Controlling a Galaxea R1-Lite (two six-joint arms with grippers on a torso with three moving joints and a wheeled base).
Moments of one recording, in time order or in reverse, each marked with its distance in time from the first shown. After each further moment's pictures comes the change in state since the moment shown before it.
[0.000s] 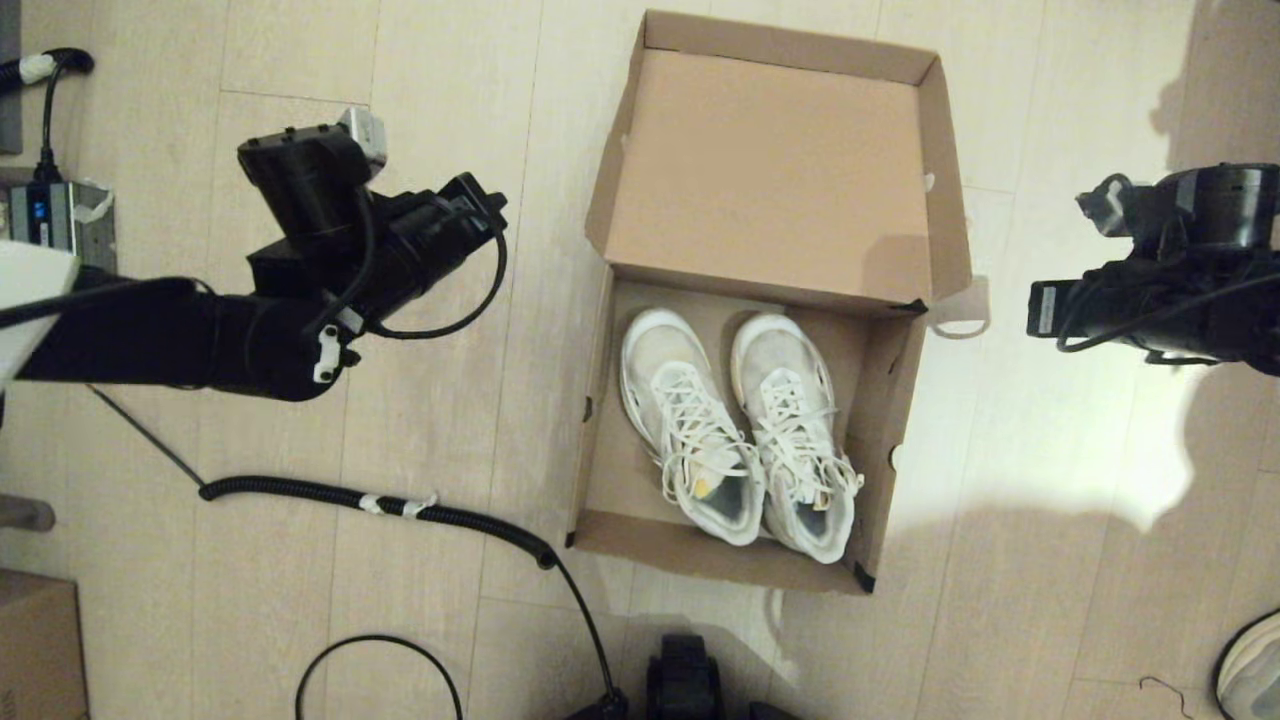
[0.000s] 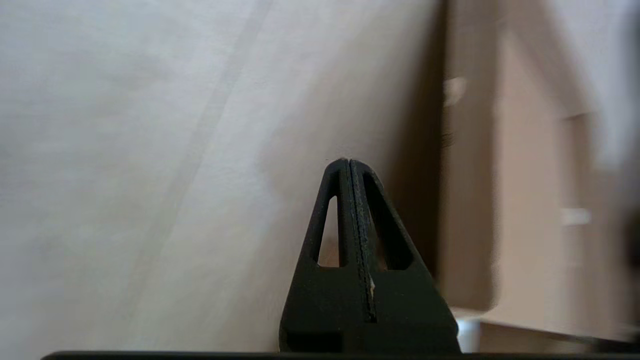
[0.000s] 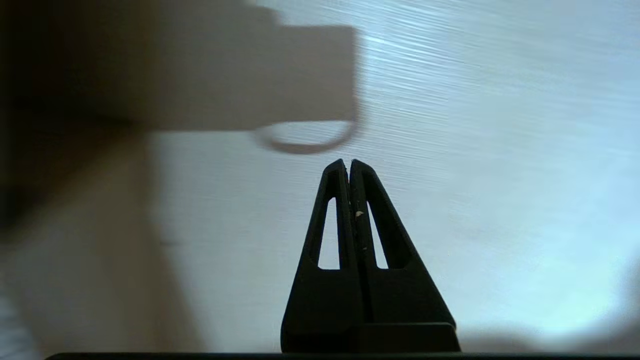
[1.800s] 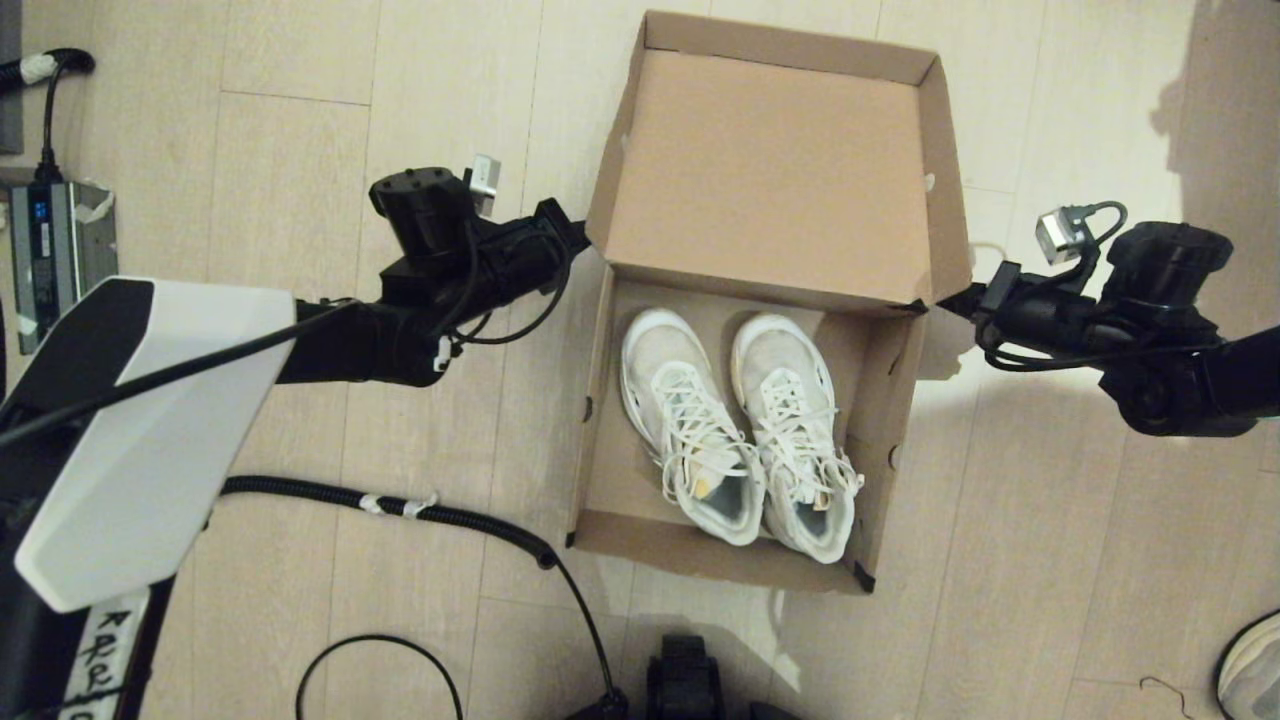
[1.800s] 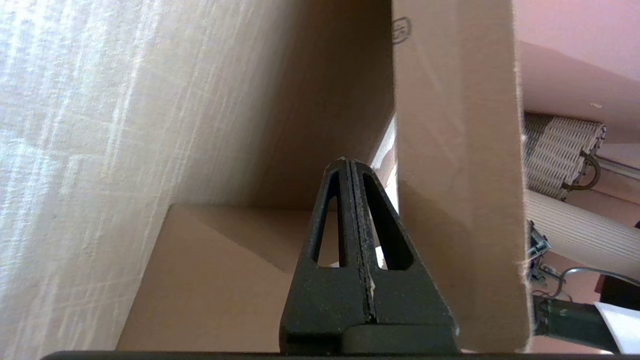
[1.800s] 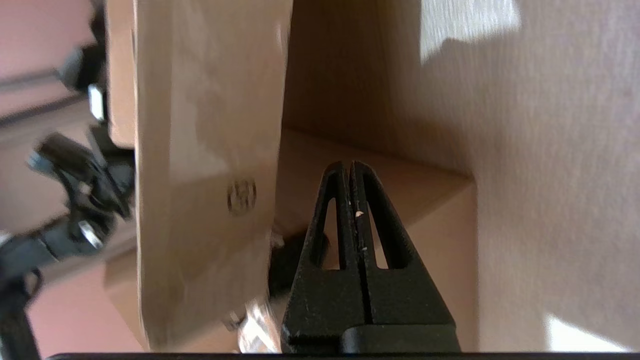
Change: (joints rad) left arm -0.039 0.313 -0.402 0.063 -0.436 -0.269; right arm -0.041 0.286 0.000 -0.712 0.880 0.777
